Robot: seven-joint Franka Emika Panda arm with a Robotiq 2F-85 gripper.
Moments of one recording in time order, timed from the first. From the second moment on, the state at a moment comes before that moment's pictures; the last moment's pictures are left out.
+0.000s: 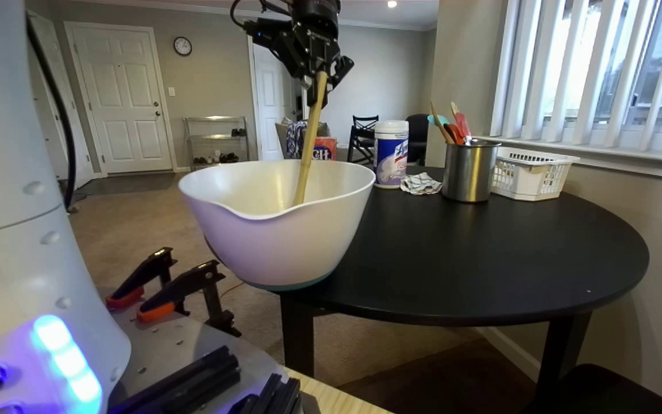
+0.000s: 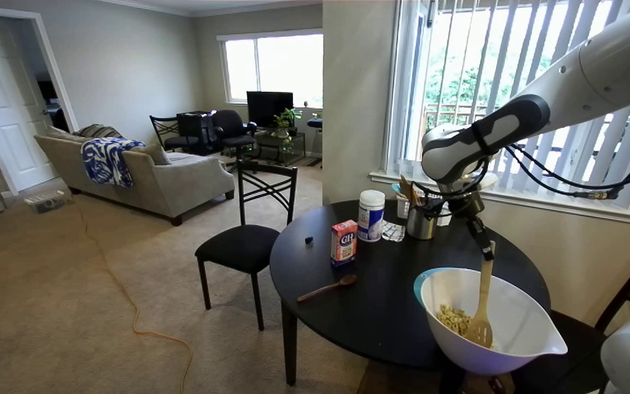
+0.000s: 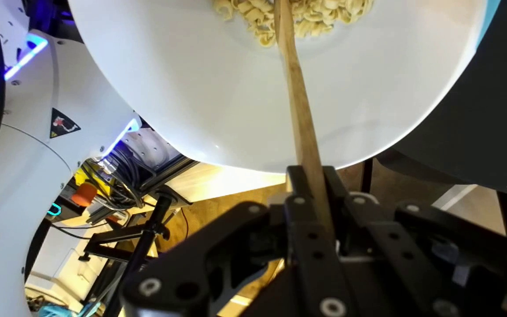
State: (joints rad) arm 0.00 -0.07 0.01 -2.28 -0.29 1.69 2.29
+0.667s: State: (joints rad) arm 0.01 -0.07 0.01 -2.27 -0.21 1.76 2.29
